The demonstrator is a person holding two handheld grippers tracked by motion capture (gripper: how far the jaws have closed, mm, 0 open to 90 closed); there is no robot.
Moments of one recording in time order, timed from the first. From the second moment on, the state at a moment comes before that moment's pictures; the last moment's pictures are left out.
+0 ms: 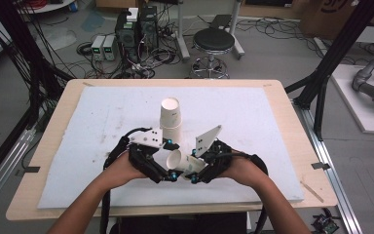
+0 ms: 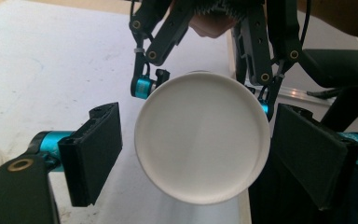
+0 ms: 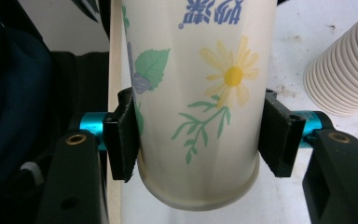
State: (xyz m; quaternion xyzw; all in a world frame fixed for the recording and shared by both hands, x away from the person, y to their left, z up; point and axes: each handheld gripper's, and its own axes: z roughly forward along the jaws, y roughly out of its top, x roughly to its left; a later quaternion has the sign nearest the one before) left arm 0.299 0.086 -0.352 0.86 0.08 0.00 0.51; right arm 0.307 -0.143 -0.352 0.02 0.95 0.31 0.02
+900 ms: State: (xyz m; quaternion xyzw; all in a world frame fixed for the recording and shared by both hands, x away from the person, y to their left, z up) left arm 0.299 0.087 -0.360 0.84 0.06 -0.02 0.54; right arm 0.298 -0.165 -0.347 0.05 0.91 0.40 0.02
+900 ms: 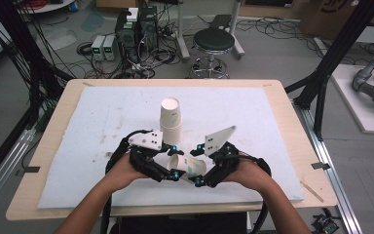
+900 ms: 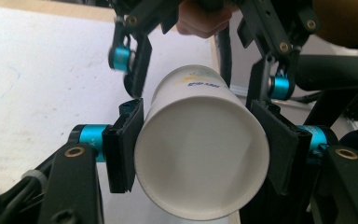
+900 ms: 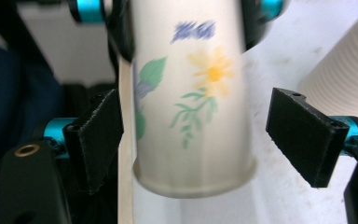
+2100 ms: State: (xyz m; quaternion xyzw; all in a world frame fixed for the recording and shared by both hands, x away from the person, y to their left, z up) left arm 0.292 0.101 -0.370 0.76 0.07 -0.01 0.65; right arm 0.290 -0.205 -0.384 0.08 0.81 0.58 0.01
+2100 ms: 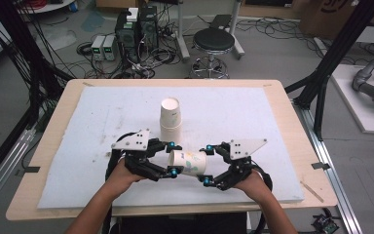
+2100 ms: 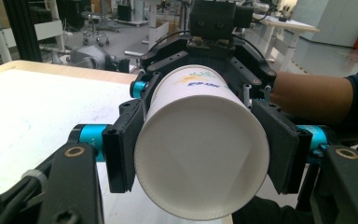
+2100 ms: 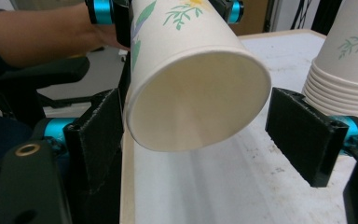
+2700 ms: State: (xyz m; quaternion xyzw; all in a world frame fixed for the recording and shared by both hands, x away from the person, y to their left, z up) left arm 0.295 0.101 -0.376 0.72 0.08 -0.03 0.69; right arm 0.295 -0.209 -0.387 0.09 0.78 0.62 -0.02
